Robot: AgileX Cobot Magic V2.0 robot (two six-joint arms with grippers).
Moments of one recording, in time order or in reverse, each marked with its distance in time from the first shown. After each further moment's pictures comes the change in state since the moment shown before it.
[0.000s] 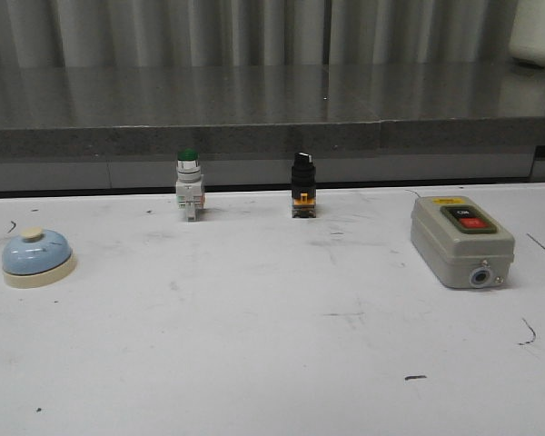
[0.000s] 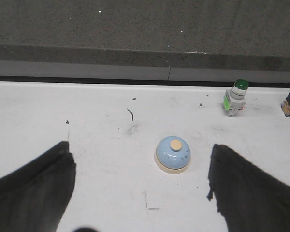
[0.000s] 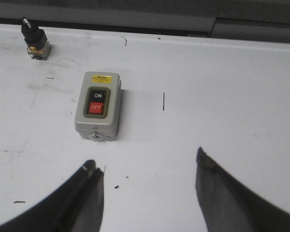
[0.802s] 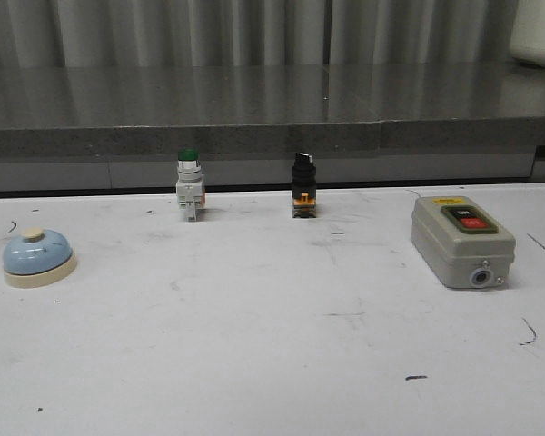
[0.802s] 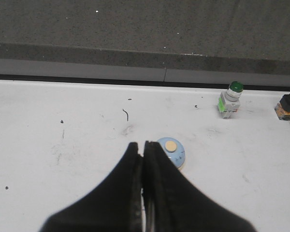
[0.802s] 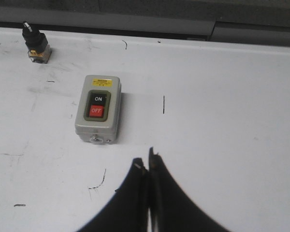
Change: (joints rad) left arm 0.003 -0.005 0.000 -0.021 -0.003 -0.002; right arm 0.000 0.000 0.000 0.000 -0.008 0.001
